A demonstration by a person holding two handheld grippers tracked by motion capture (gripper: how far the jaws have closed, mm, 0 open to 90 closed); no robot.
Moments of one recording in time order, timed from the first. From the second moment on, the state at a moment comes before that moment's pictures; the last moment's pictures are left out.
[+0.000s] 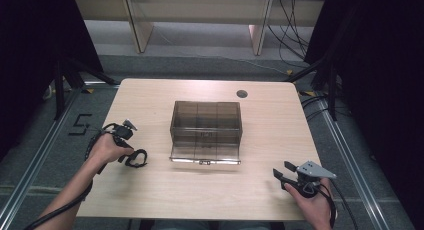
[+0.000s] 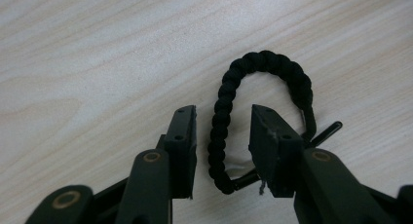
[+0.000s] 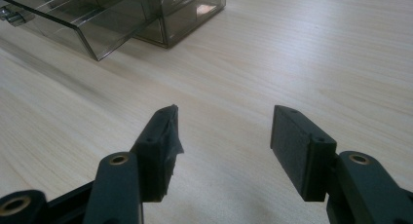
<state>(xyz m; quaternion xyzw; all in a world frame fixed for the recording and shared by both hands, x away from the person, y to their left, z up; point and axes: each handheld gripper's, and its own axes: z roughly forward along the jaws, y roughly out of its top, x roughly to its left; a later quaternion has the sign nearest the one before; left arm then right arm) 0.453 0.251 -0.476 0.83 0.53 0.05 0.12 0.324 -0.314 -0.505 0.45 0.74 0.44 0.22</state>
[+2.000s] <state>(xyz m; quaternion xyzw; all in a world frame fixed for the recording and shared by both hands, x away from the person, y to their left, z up) 0.423 0.226 -0.445 0.87 0.48 0.02 0.11 0.326 -0.315 -0.505 0.43 0.75 0.45 0.23</state>
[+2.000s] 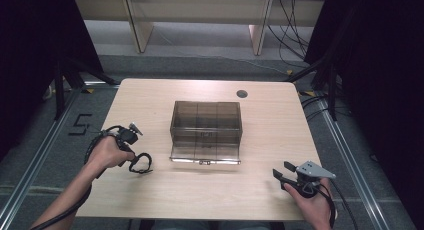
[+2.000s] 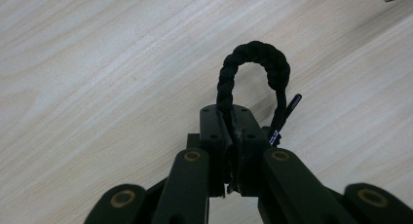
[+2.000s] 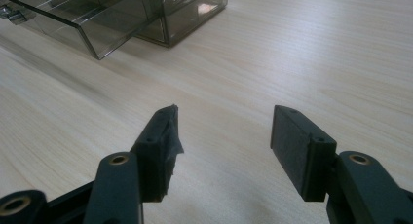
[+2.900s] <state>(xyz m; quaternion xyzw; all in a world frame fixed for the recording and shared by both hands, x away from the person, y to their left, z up) 0.418 0.197 -0.421 0.89 0.44 0.03 0.12 0.326 -0.315 -0.505 0.44 0.75 0.45 0.22</state>
